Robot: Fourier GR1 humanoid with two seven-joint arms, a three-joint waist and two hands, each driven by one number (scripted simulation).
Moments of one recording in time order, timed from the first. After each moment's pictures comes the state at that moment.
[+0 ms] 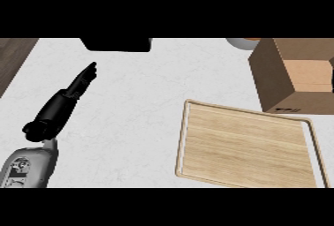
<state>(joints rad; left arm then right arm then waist) -0.24 0.24 0.03 -1.54 -0.14 -0.25 -0.06 -0.52 -0.80 -0.18 -1.24 0.32 0.37 -0.63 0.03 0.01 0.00</state>
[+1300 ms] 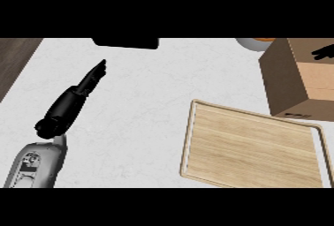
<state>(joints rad) -0.28 0.21 0.00 -1.52 -0.16 -0.26 -0.08 -0.89 -0.88 0.16 -0.47 0.73 0.29 -0.97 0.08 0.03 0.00</state>
